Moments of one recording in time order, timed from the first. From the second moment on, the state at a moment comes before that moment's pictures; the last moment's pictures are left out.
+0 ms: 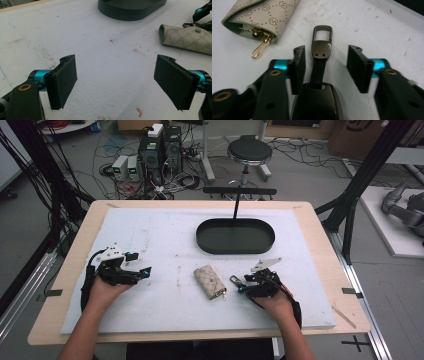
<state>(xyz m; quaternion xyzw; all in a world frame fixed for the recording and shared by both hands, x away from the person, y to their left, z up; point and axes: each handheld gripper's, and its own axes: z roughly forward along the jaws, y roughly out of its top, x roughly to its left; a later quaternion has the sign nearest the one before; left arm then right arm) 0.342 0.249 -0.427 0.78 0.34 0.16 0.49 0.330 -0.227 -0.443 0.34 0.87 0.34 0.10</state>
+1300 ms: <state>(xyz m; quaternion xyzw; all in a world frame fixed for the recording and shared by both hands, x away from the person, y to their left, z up) 0.339 0.252 -0.423 0.78 0.34 0.17 0.50 0.324 -0.250 -0.392 0.36 0.80 0.47 0.13</state>
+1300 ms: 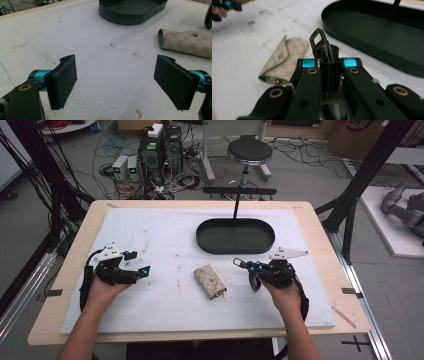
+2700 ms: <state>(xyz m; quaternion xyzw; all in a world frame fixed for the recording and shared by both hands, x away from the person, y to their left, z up) 0.340 0.255 -0.421 0.77 0.34 0.17 0.51 0.447 -0.267 -0.299 0.42 0.73 0.50 0.20</state>
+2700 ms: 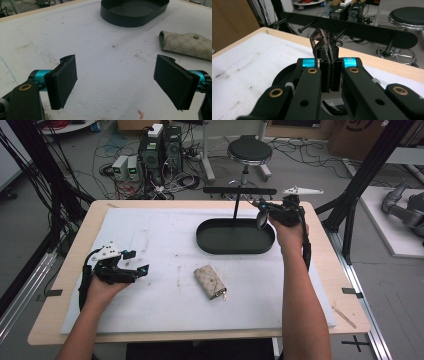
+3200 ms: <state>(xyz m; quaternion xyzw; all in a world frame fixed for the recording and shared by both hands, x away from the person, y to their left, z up) 0.341 0.256 -0.422 0.77 0.34 0.17 0.50 0.474 -0.262 -0.315 0.47 0.71 0.48 0.21</state>
